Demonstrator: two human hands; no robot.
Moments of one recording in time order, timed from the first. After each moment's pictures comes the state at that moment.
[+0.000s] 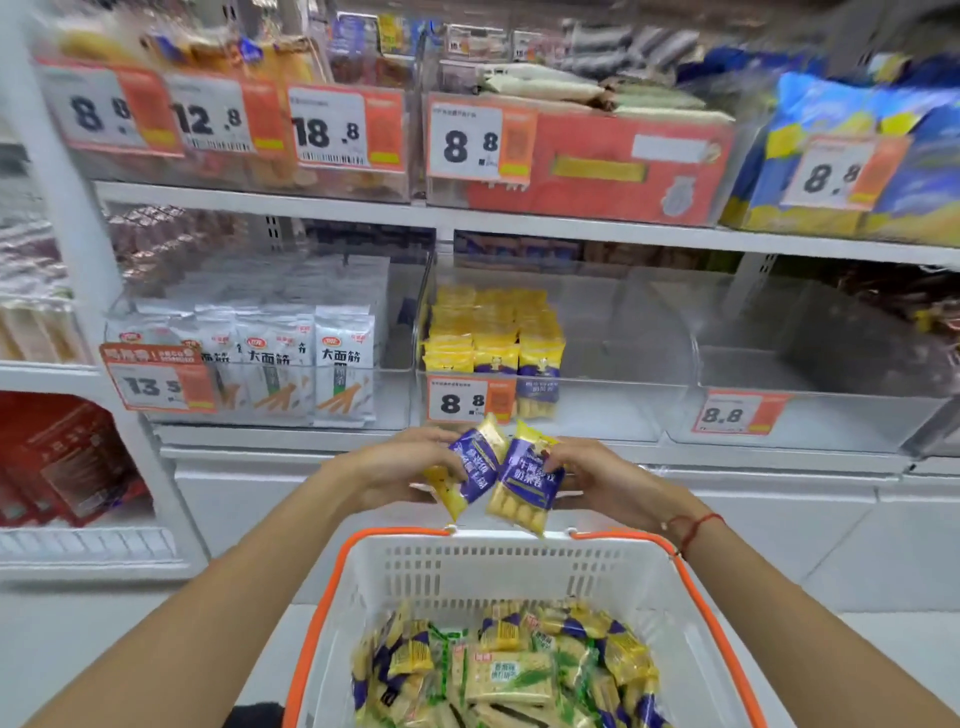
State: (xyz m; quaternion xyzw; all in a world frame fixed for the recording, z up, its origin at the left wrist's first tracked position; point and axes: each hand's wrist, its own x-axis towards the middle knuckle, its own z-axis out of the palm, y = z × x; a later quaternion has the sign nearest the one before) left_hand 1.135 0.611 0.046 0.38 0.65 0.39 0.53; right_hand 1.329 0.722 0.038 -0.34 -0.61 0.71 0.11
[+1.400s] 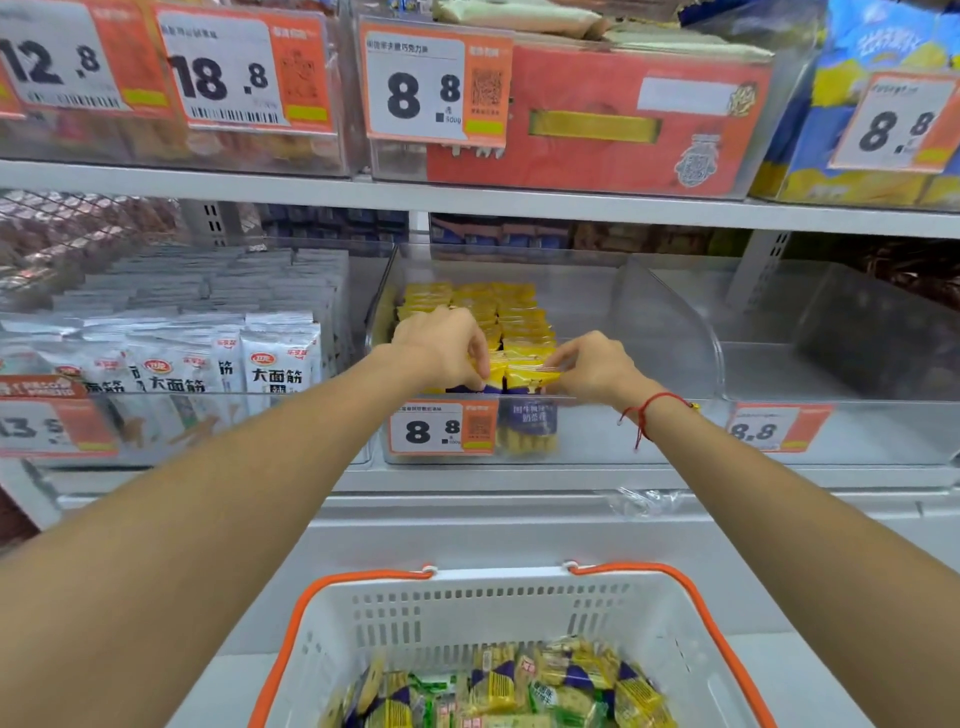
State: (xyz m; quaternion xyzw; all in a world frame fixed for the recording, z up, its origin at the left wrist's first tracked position) left_hand 1.113 0.756 0.100 0.63 0.77 0.12 0.03; right_hand 1.272 0.852 0.072 -0.48 -0.83 0.22 0.15
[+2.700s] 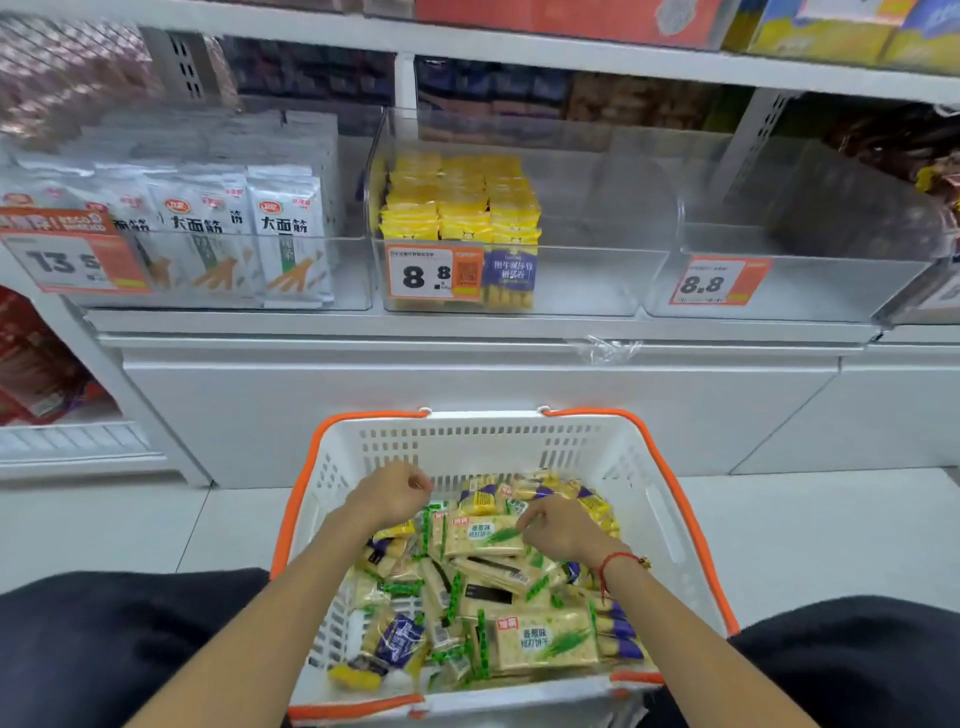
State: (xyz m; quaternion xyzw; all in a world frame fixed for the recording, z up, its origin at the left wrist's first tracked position) left_hand 1.174 0.578 -0.122 0.46 0.79 0.16 0.37; right_hand 1.386 0.666 -0.139 -0.47 -0.79 0.37 -0.09
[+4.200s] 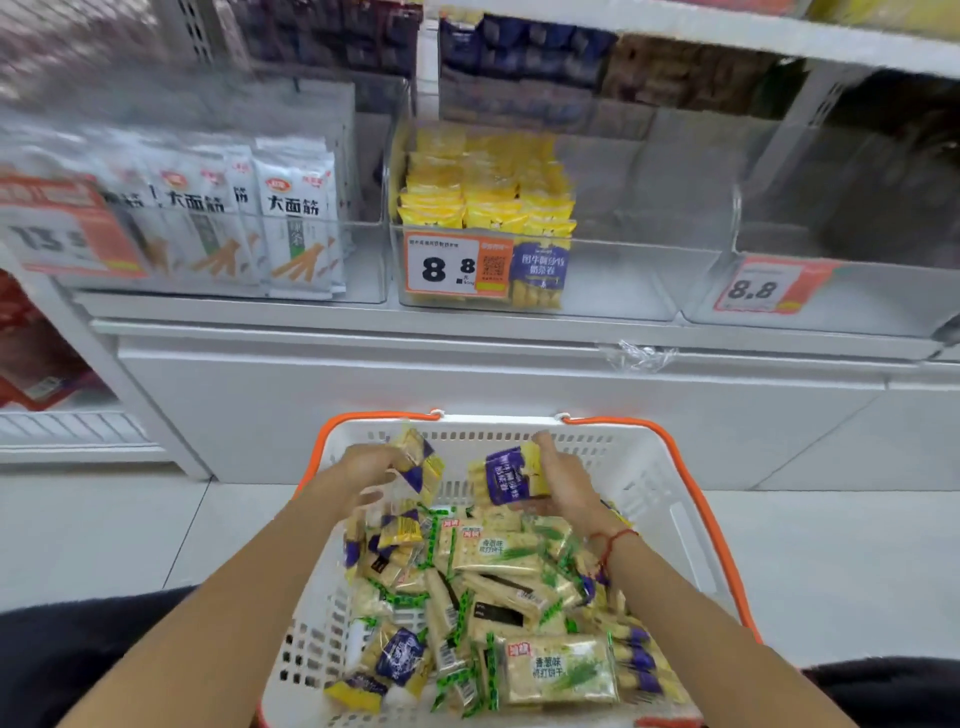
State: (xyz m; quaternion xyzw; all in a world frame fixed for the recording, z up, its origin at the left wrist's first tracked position) left_hand 1.133 0.591 -0.127 0.13 0.75 0.41 0.50; right_hand 1.328 0.688 -0.123 -0.57 -0.57 0.57 0.13
